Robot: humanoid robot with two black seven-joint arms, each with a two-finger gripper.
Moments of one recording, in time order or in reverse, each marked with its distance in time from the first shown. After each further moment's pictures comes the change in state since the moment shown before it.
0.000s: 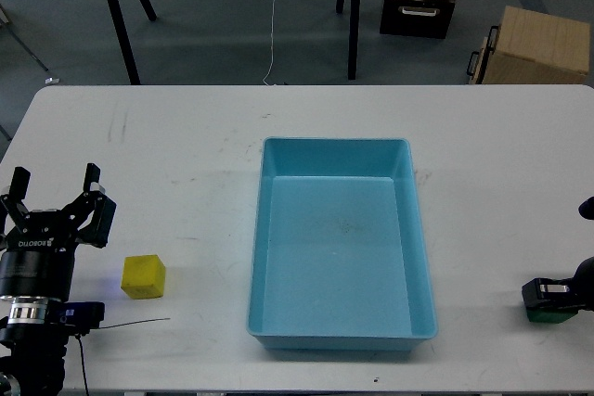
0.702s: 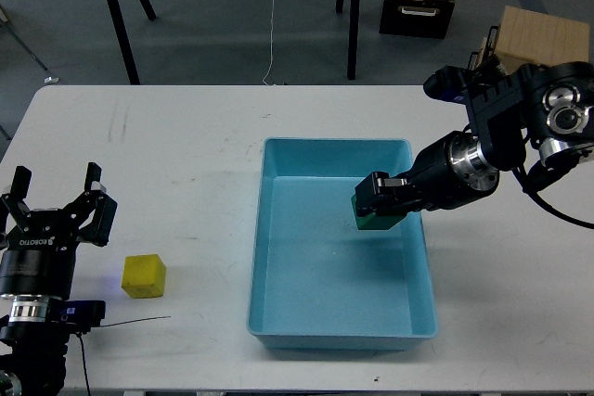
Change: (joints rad) left arm -0.006 -0.006 0.001 0.002 0.001 0.000 0.000; right arm 0.584 0.572 -0.185 -0.147 0.457 0.003 0.000
